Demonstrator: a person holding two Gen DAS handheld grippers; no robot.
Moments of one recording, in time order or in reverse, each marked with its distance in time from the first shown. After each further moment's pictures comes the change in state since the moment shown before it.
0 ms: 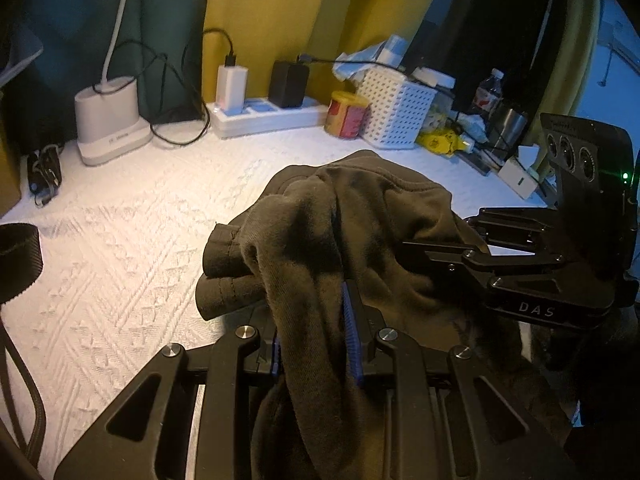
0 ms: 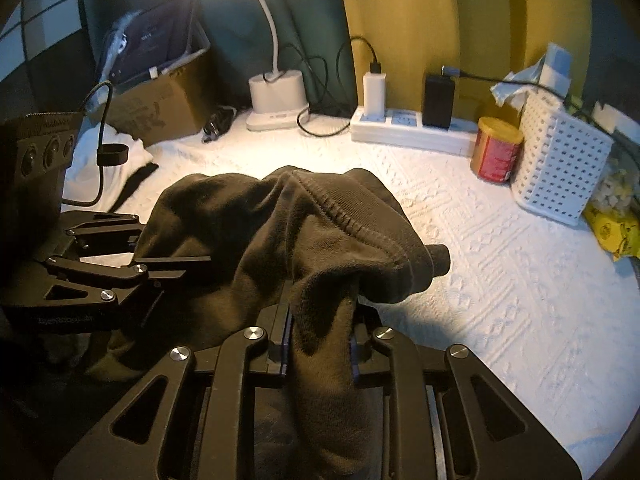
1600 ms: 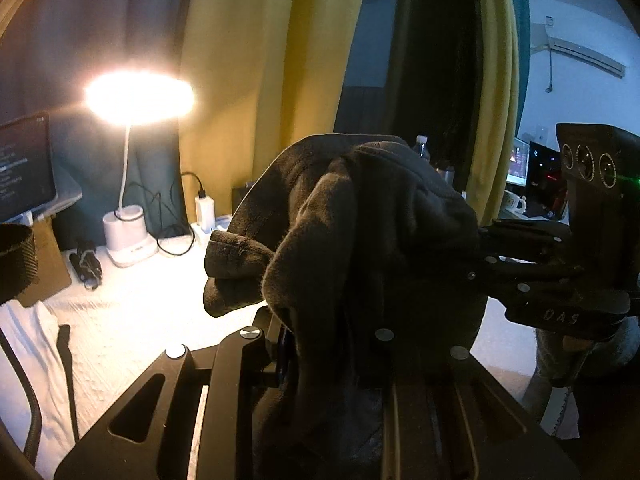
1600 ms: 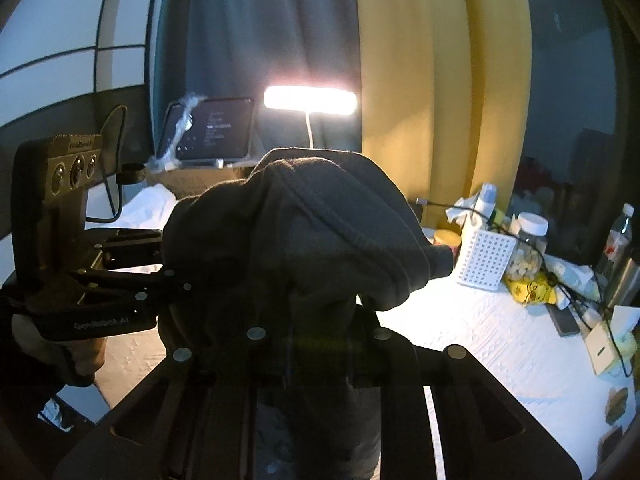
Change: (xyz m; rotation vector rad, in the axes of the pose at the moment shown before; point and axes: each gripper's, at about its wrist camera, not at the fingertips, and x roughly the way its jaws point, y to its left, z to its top) left arm -0.133 -0.088 -0.023 0.153 -0.321 -0.005; right arm -0.180 0.087 -0.026 -0.095 -0.320 -0.097
